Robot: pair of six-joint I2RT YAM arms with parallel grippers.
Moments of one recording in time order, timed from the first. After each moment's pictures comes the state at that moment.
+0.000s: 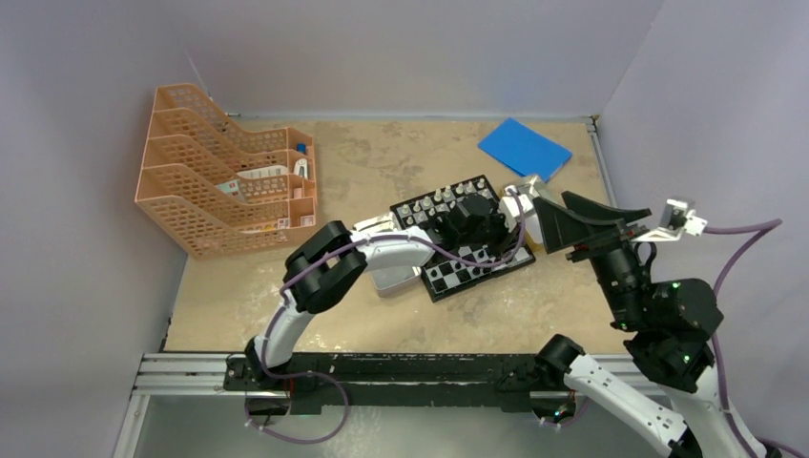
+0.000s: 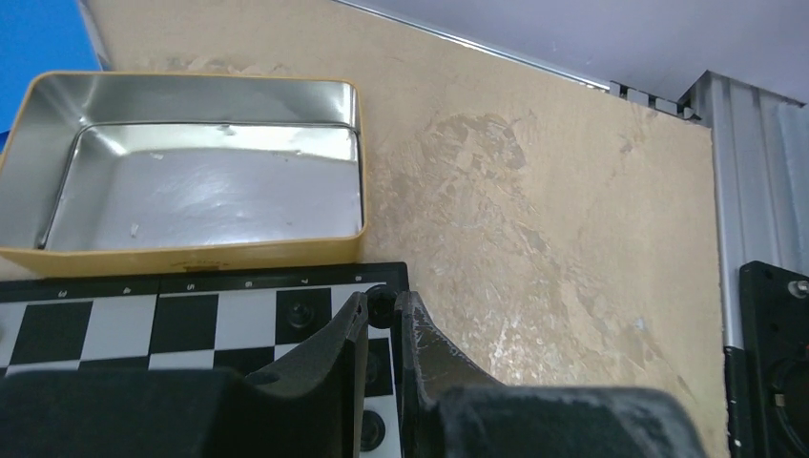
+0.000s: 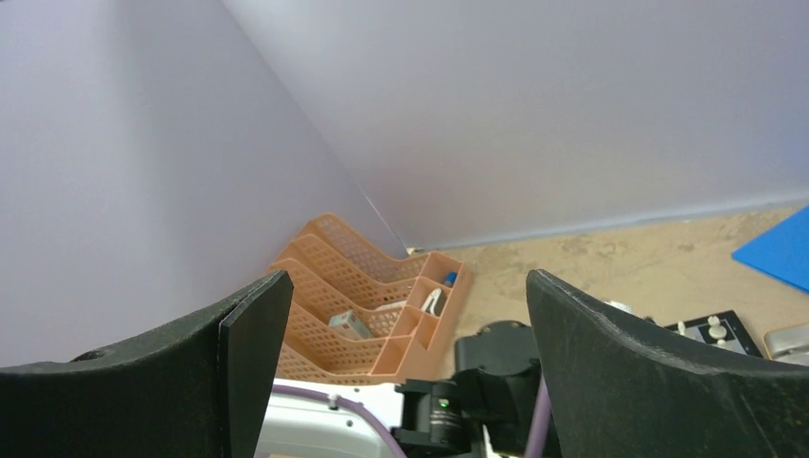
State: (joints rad) left arm -1.02 2.15 1.53 0.37 0.29 -0.07; right arm 0.74 0.42 0.98 -0.23 0.35 0.49
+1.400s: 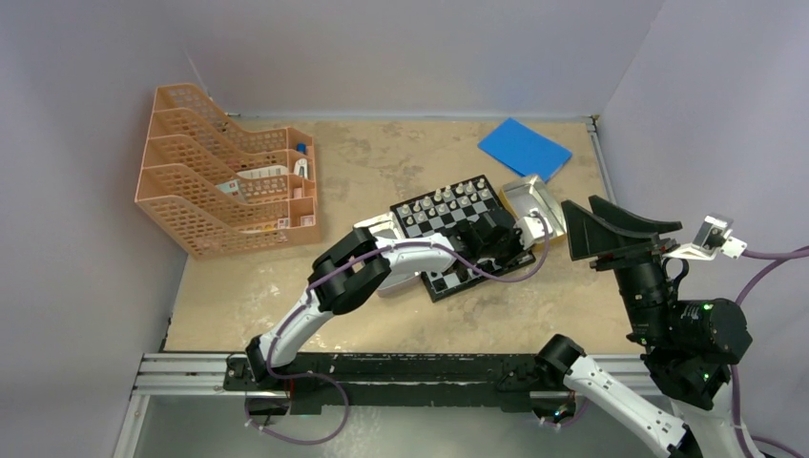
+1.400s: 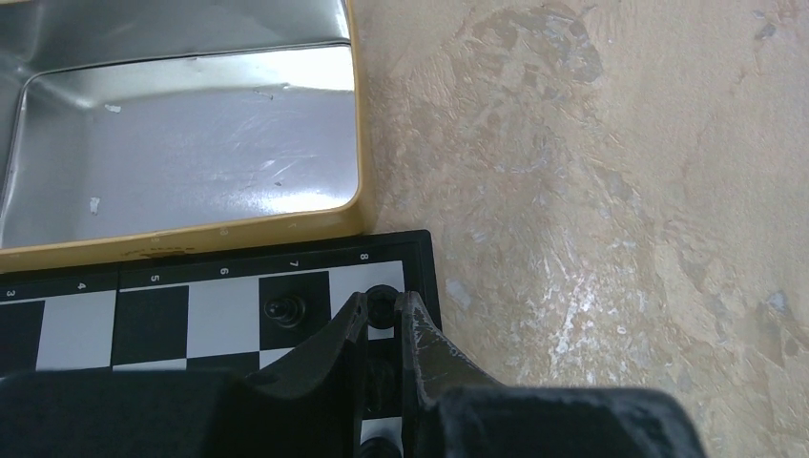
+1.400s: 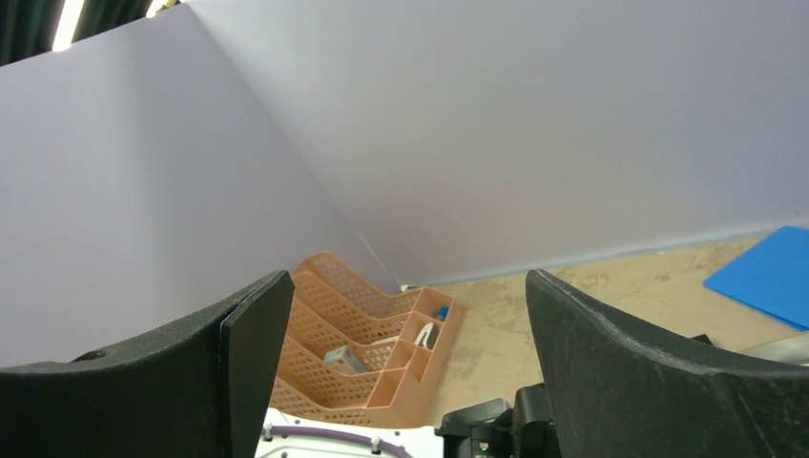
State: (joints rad) left arm -1.08 2.34 1.74 0.16 0.16 0.12; right arm 0.74 0.33 1.01 -0.25 0.41 0.45
